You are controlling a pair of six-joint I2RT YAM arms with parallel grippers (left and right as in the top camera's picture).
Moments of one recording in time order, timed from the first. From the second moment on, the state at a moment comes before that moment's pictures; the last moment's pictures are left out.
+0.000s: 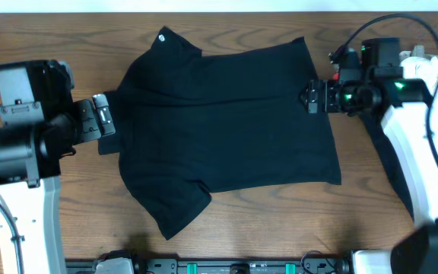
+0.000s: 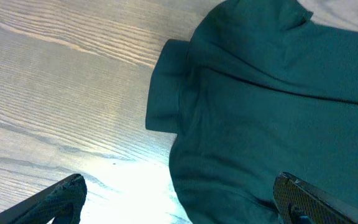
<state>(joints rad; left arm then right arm) 0.14 1.24 1.57 -1.32 -0.03 -0.12 0.04 1.55 1.34 -0.83 -0.34 0.06</state>
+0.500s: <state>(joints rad) 0.14 1.23 1.57 -1.32 -0.03 -0.13 0.04 1.50 1.34 -0.83 -0.34 0.06</state>
